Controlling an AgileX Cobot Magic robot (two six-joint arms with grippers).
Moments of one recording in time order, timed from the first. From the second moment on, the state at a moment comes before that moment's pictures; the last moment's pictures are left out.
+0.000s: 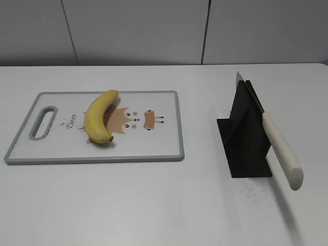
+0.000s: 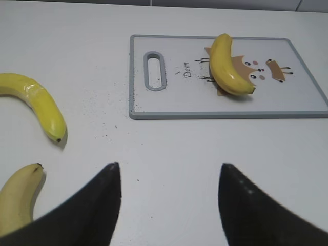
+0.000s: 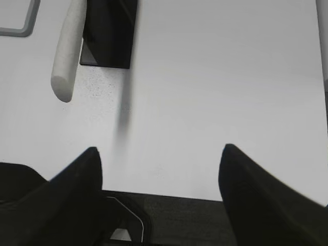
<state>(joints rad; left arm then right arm) 0.01 -0.01 -0.47 -0.16 1.08 0.15 0.11 0.51 -0.78 0.02 1.22 0.01</state>
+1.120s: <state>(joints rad) 0.01 -0.01 -0.47 -0.16 1.08 0.15 0.21 1.25 -1.09 0.18 1.21 0.06</state>
